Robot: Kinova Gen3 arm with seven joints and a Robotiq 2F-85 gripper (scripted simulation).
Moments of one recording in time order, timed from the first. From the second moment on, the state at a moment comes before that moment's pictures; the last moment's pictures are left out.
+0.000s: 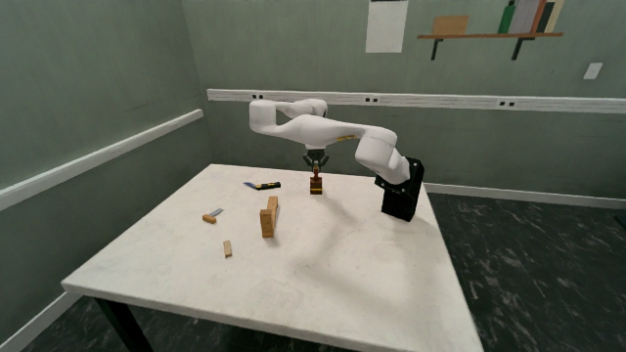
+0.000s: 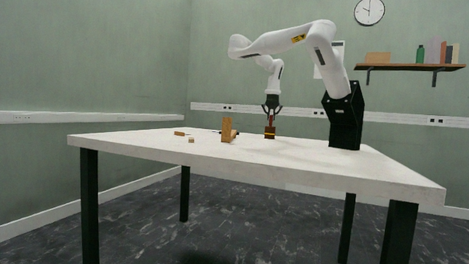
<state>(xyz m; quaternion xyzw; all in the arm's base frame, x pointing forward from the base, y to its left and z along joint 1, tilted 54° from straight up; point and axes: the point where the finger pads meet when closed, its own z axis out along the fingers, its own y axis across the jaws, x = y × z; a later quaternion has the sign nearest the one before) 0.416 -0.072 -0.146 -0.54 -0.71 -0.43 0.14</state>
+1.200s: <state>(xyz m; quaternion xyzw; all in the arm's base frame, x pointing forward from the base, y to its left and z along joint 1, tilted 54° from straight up) 0.417 -0.069 -0.148 -0.54 -0.71 -0.43 0.14</state>
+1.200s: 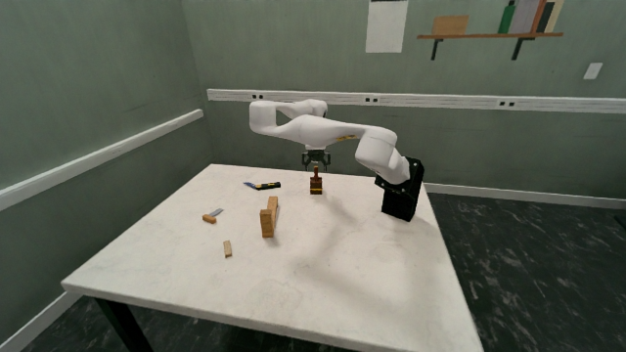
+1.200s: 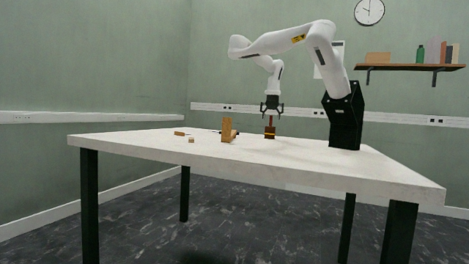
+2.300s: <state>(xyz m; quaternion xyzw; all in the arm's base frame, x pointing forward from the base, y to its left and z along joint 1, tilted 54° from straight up) 0.415 -0.073 -0.146 -0.54 -0.71 -0.43 0.14</state>
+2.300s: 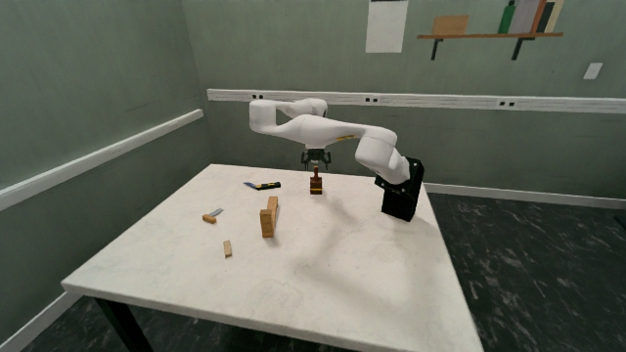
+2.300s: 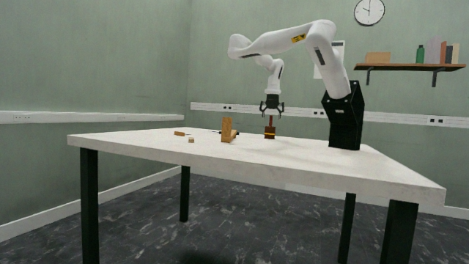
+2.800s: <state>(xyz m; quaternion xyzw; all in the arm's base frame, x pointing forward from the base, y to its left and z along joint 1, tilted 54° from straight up) 0.396 -0.125 -0.105 -0.54 -0.71 -0.43 0.14</state>
